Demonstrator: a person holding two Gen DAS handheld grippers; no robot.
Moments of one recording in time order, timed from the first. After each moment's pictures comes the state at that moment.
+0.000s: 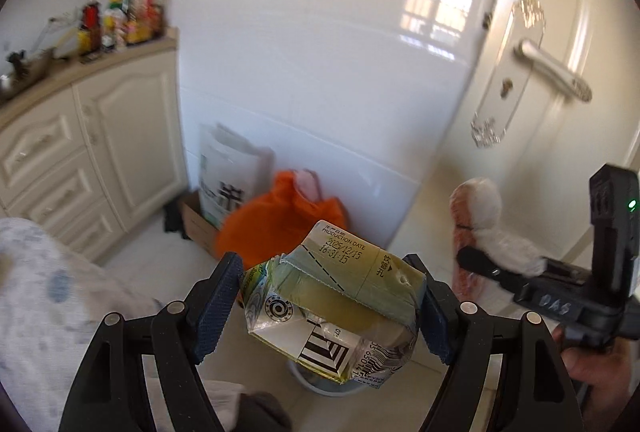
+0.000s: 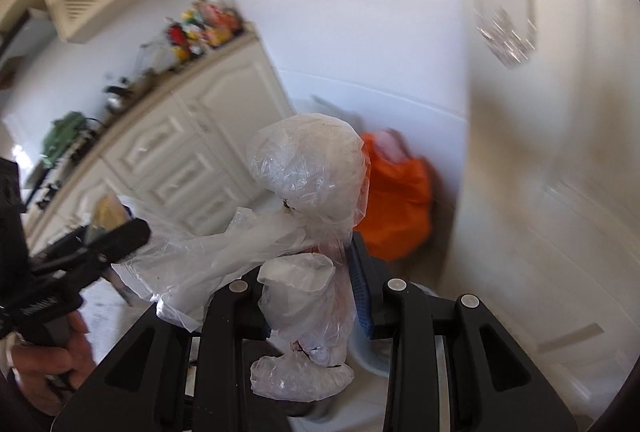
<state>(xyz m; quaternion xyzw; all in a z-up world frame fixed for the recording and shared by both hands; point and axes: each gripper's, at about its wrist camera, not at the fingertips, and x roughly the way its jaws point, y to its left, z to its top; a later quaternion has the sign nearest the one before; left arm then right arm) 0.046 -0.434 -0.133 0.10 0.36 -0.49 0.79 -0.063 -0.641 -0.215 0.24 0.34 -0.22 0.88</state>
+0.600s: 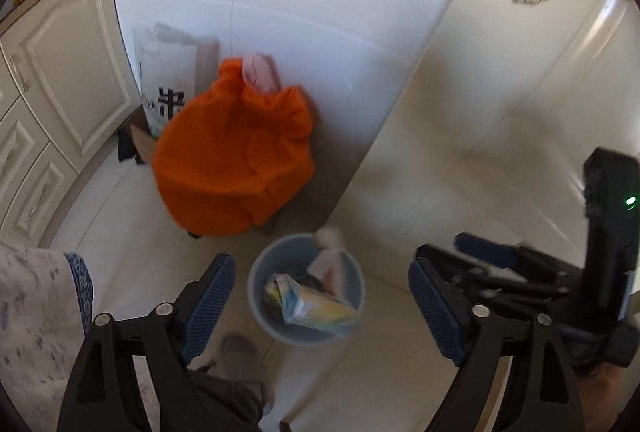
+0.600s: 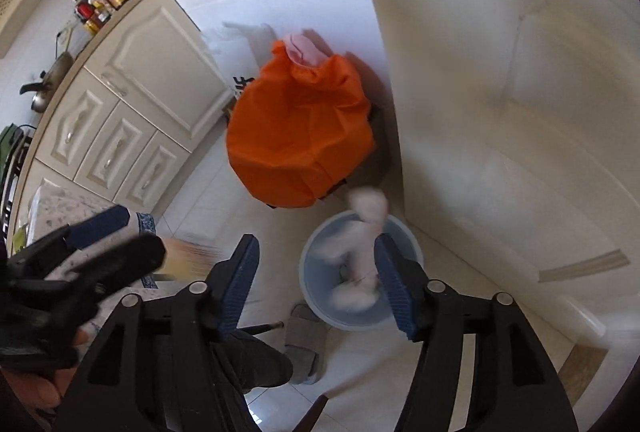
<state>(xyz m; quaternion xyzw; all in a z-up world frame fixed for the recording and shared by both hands) 0.086 -0.592 -0.255 0.20 0.49 -0.49 0.69 -0.077 -0.704 -0.331 0.33 0.42 -0.27 0.80</state>
